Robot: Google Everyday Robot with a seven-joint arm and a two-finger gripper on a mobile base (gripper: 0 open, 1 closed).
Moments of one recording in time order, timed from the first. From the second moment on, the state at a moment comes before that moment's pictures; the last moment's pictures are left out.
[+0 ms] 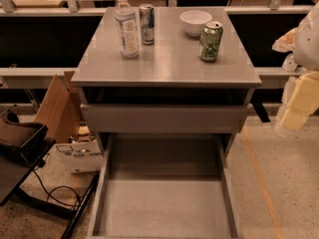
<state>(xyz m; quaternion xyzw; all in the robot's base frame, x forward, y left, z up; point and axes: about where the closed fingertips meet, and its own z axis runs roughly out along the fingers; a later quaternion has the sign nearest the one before) 0.438 -0.216 0.978 -0.60 0.78 -0.04 0.16</state>
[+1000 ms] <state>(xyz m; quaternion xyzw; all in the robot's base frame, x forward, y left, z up) 0.517 -0.172 0.978 -0.60 0.74 0.05 0.31</state>
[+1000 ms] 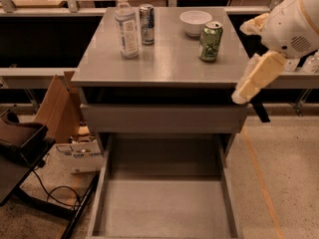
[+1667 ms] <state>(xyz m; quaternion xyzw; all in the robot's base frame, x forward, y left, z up) 0.593 -0.119 0.985 -0.56 0.69 0.13 0.45</state>
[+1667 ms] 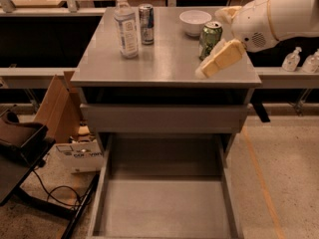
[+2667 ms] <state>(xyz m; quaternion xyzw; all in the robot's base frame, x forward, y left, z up) 0.654 -0.091 0.975 -0.49 0.69 0.15 0.51</state>
